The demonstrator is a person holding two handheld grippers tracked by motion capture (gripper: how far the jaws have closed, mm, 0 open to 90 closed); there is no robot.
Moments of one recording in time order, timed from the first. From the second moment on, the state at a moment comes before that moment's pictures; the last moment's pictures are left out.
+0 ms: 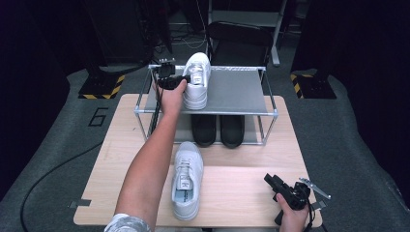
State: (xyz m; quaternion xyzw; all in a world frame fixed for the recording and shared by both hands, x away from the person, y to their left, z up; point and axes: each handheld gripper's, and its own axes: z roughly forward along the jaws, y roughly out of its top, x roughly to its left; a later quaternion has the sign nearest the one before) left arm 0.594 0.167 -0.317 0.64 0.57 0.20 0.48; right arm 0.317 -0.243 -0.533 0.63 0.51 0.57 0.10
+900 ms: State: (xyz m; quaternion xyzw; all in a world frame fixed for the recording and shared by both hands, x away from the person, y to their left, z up) left arm 0.591 0.180 -0.296 0.68 0.50 0.22 0.50; right arm 0.317 -0.244 -0.533 0.64 0.51 0.57 0.10
